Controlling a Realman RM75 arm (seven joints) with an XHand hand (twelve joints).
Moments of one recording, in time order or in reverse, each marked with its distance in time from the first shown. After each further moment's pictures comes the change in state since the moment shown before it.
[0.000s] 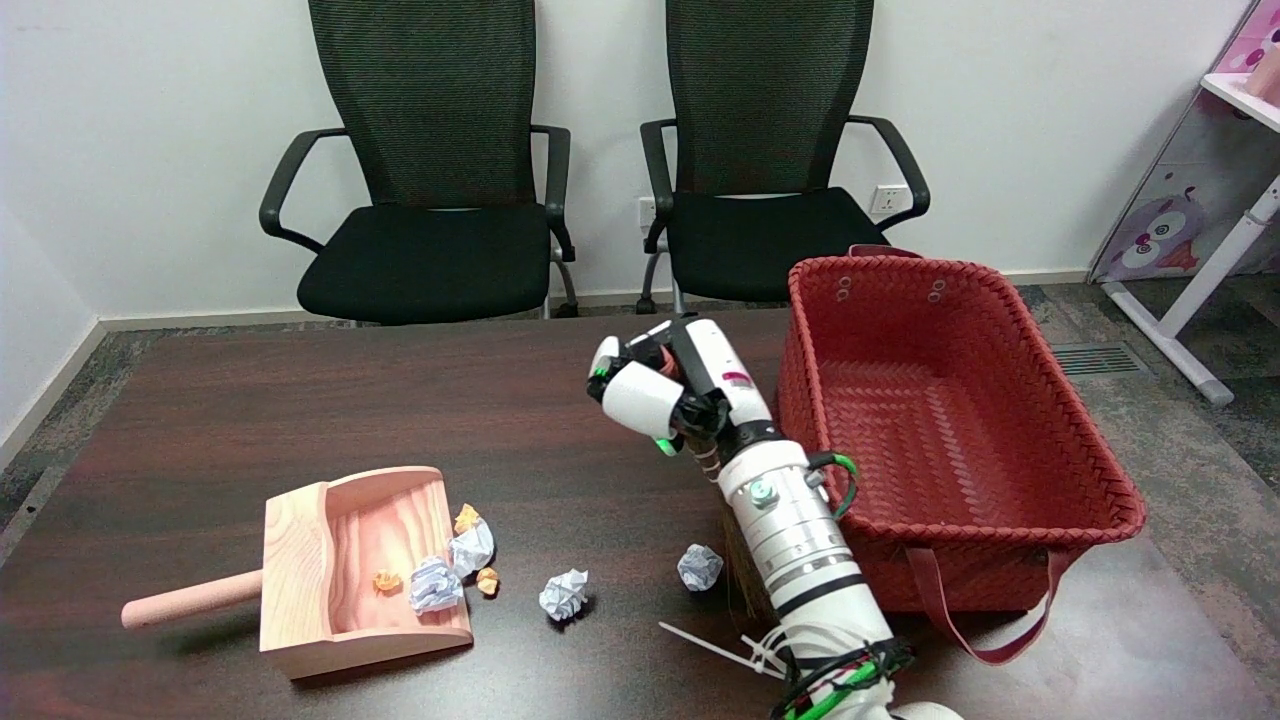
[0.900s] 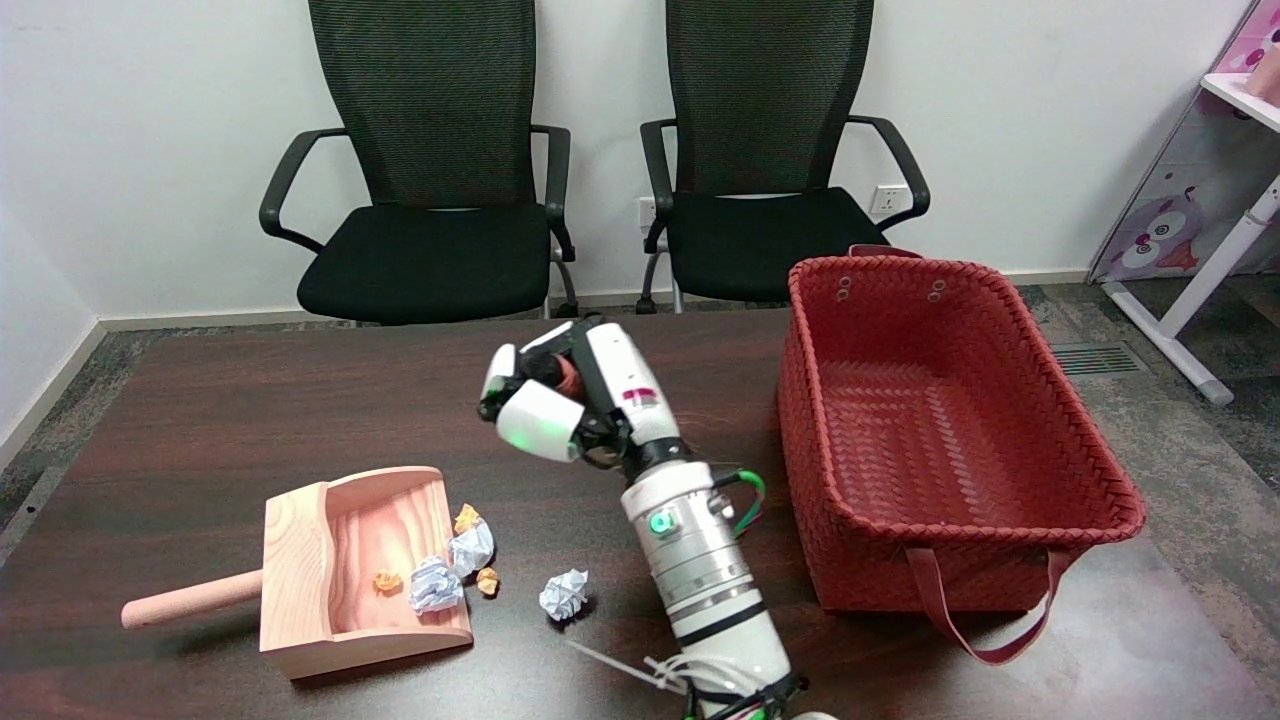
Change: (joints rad) arm 0.138 0.008 -0.187 0.306 -0.053 -0.336 0.001
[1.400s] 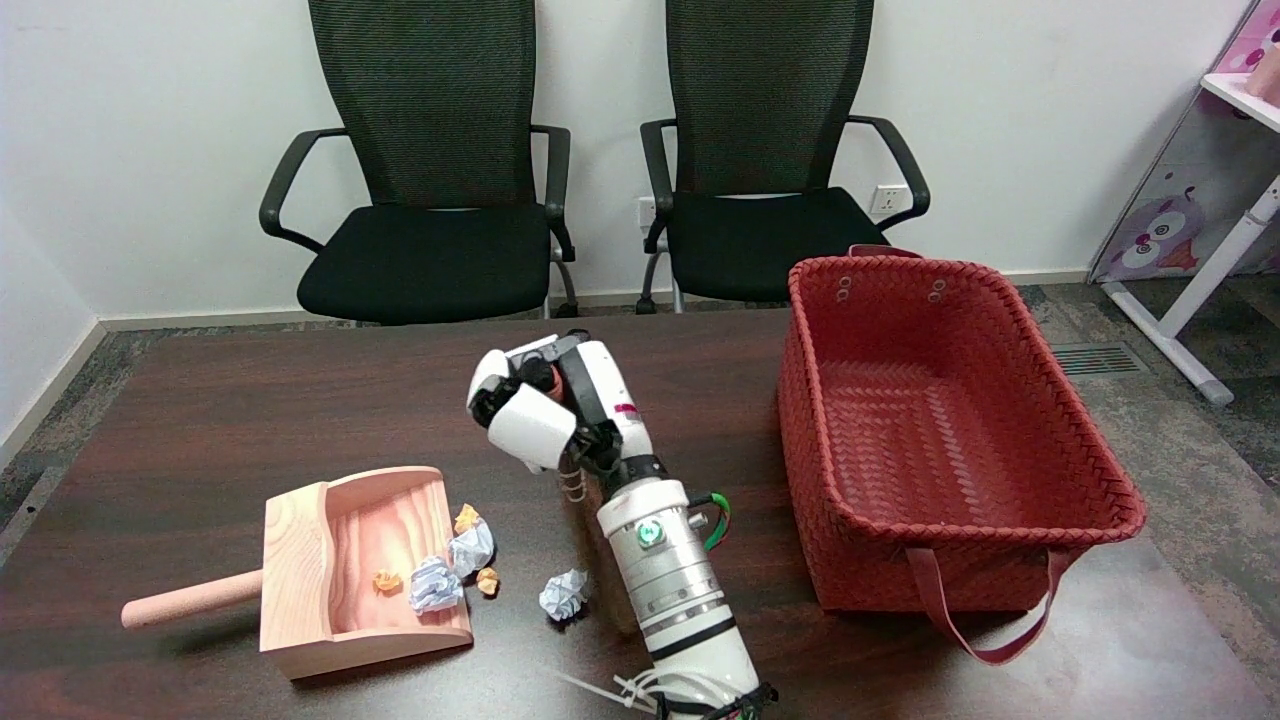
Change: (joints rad) arm 0.059 0.016 -0.089 0.125 0.147 -0.100 0.194
